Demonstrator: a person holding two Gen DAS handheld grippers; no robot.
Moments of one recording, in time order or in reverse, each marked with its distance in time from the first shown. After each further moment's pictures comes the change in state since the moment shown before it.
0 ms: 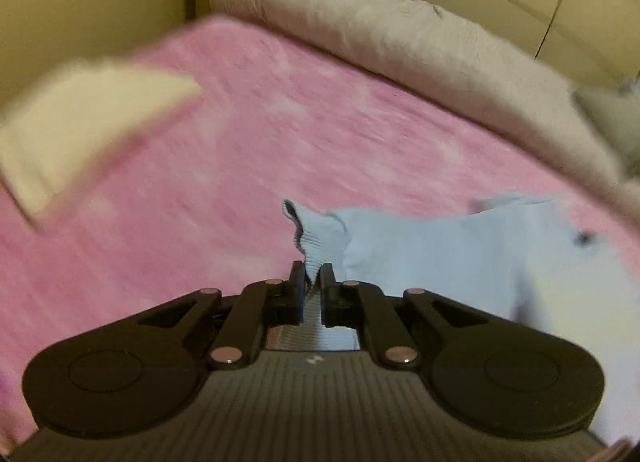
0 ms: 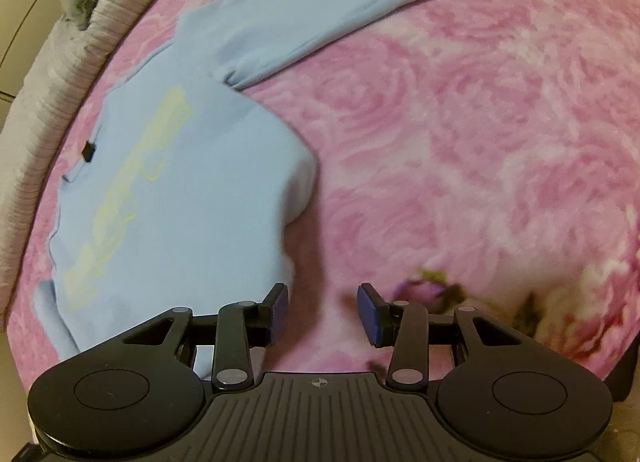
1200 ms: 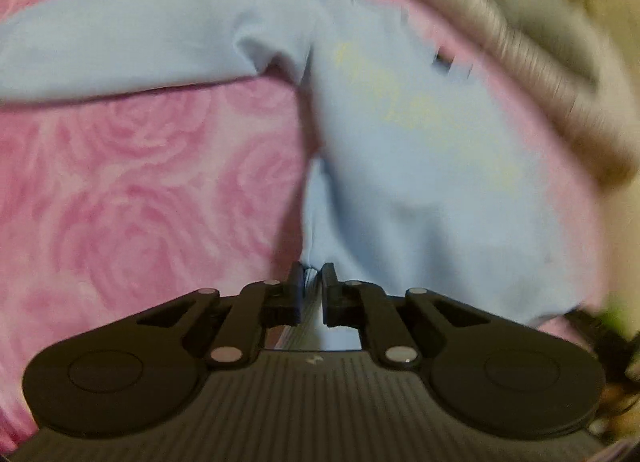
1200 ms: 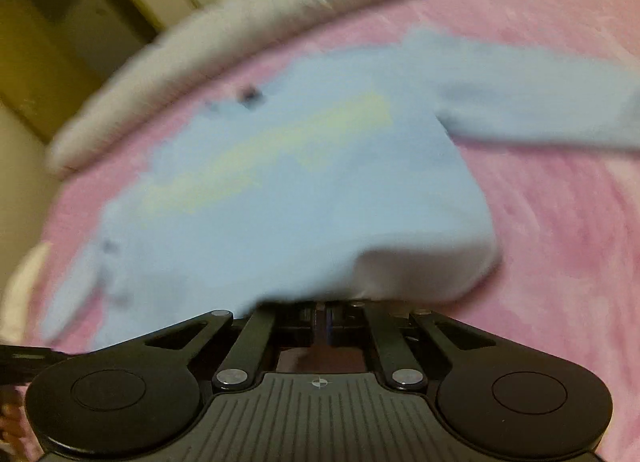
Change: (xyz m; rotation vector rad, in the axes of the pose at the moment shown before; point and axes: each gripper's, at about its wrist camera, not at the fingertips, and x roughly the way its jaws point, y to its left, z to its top) left arm -0.029 -0.156 -0.122 -0.115 0.371 -0.445; right arm 0.031 0.053 -0.001 -0.623 -0.164 0.379
